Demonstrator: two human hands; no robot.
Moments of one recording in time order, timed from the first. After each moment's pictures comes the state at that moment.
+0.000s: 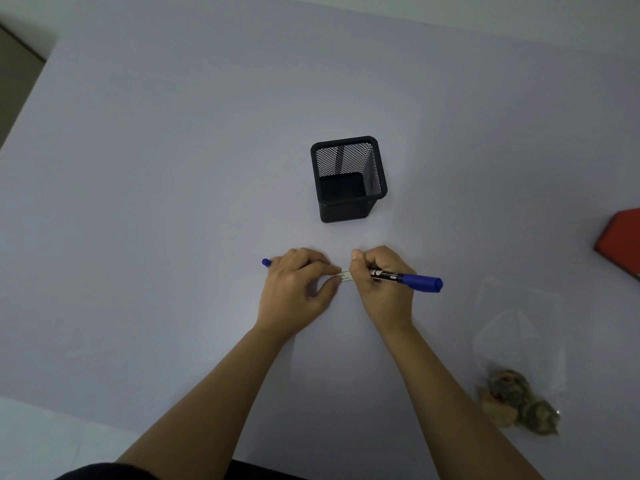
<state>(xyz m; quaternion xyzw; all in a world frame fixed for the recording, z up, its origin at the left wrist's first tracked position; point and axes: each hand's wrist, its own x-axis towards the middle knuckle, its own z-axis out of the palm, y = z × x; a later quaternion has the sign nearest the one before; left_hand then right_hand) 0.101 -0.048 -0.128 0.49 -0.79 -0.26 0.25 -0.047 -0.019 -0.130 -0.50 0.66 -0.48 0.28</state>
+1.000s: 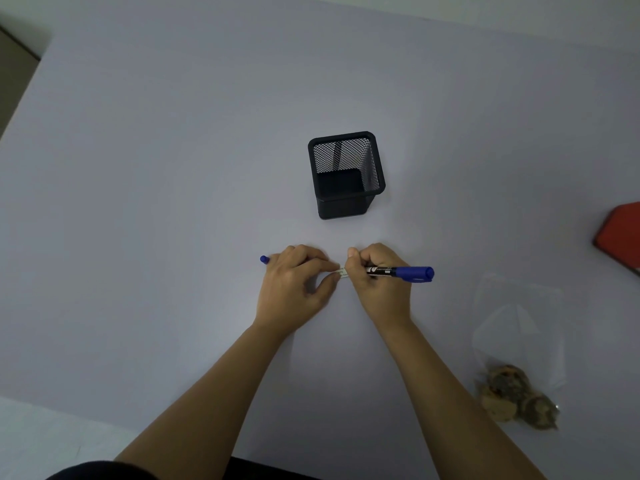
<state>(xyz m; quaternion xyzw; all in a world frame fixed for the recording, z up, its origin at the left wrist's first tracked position) 0.102 -0.047 -0.129 0.49 -0.80 -0.25 0.25 -0.046 -0.019 -0.131 -0.52 0.66 -0.46 0.29</state>
